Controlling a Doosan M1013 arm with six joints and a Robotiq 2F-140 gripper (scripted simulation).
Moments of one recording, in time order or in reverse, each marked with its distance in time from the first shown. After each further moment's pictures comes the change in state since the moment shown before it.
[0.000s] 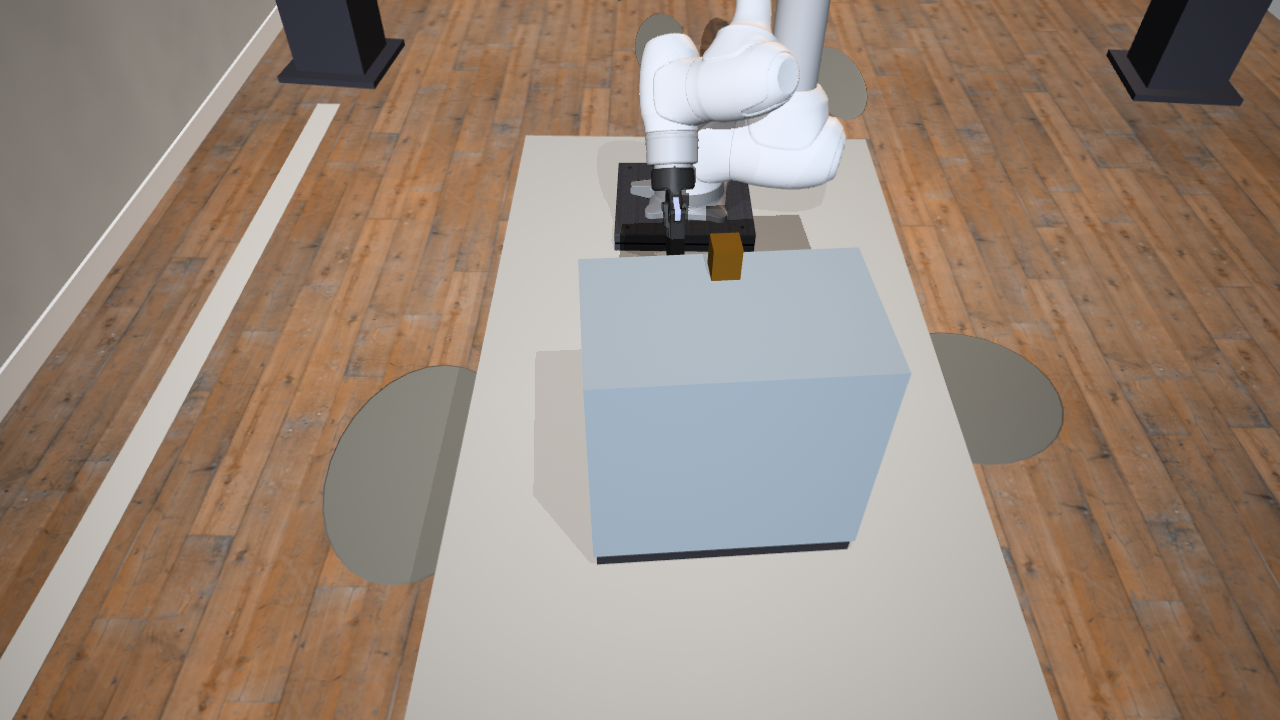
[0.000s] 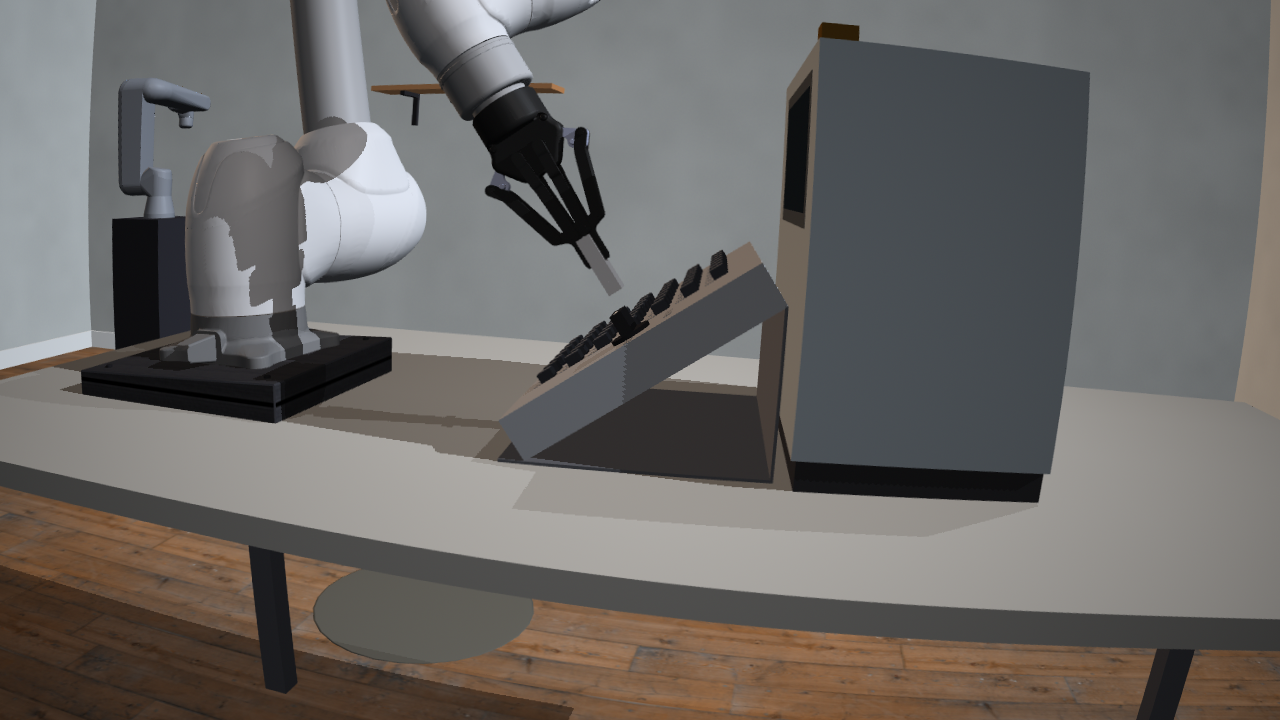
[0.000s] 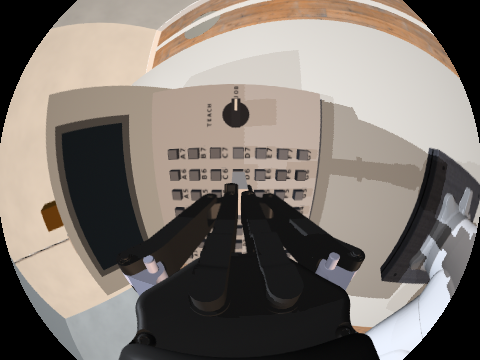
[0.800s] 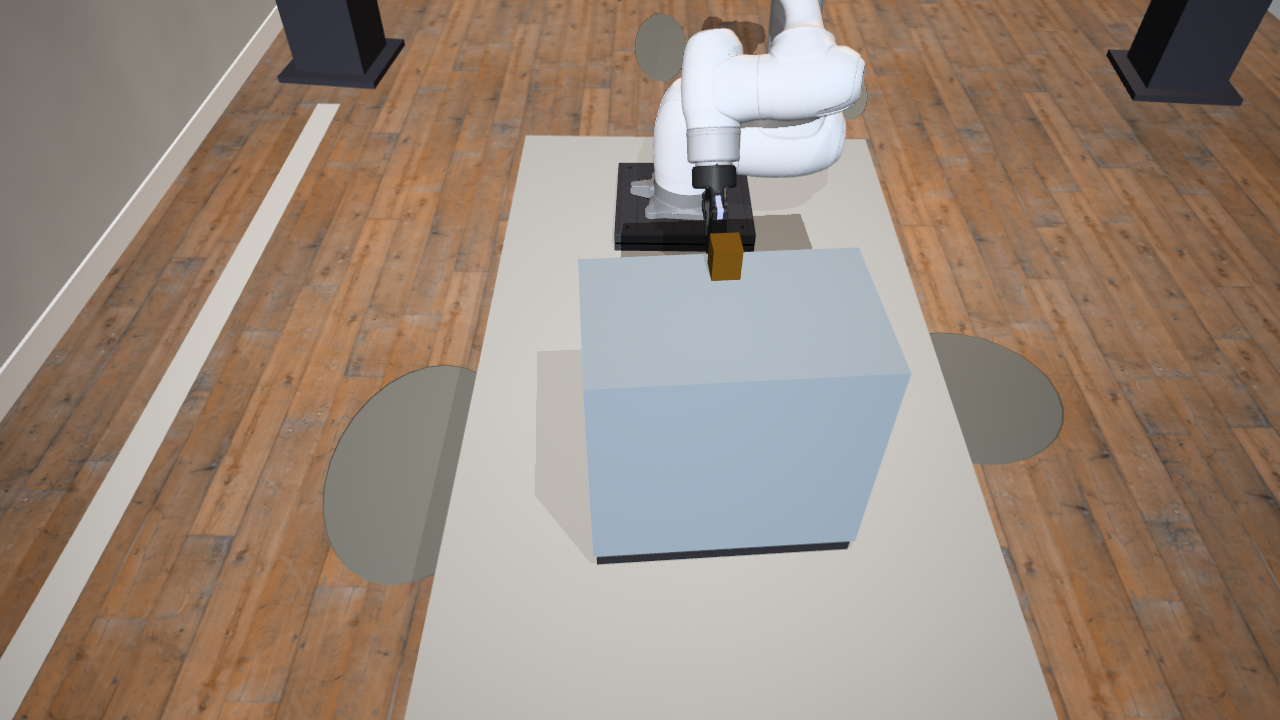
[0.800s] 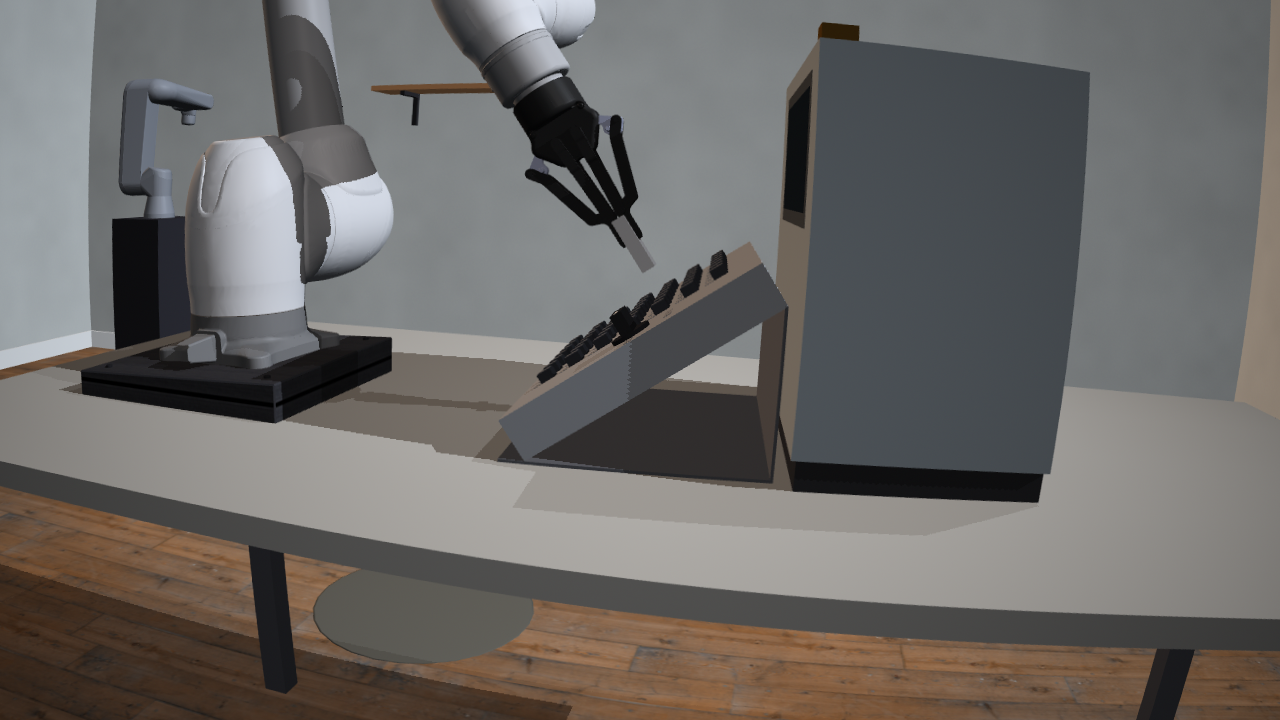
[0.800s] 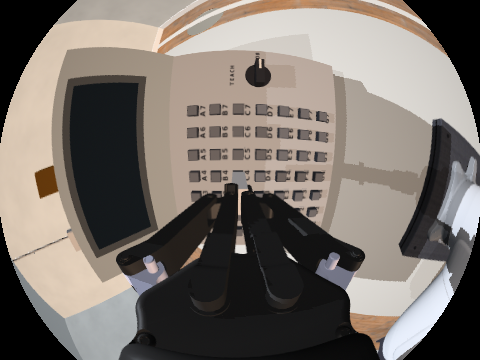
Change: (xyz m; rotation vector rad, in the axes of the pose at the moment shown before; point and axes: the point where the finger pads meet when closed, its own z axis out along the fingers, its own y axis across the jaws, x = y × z) arm -0.066 -0.034 0.000 0.000 0.002 0.003
